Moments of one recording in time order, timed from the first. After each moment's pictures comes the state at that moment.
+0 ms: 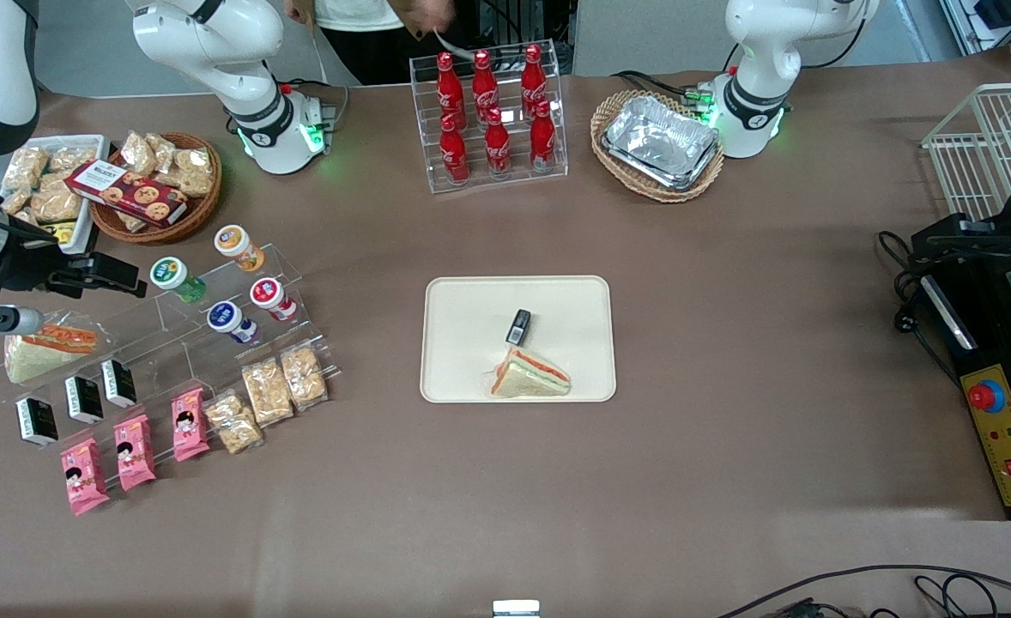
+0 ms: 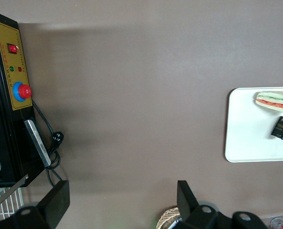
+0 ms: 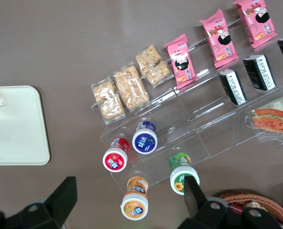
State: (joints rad) arm 0.03 0.04 -0.07 -1.61 0.08 1.56 0.03
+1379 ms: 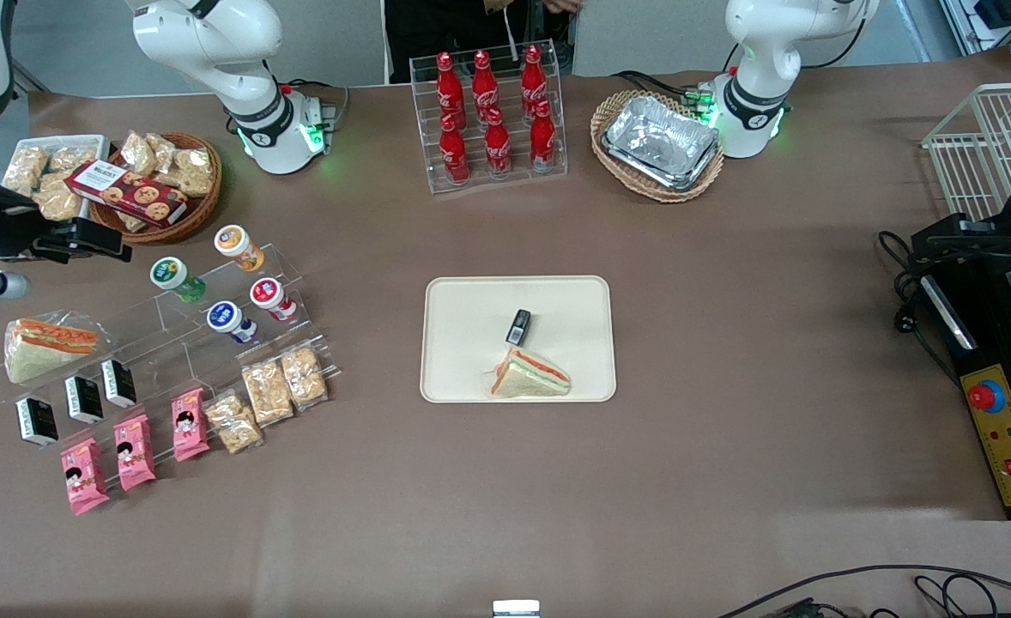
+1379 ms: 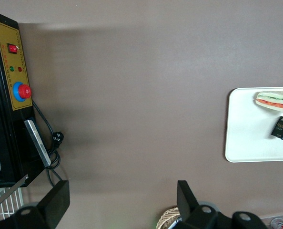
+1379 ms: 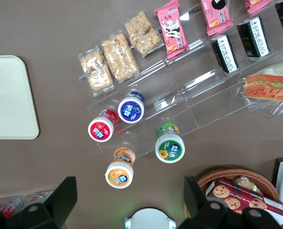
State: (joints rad) arm 0.03 -0.06 -0.12 -1.74 0.07 1.50 -0.03
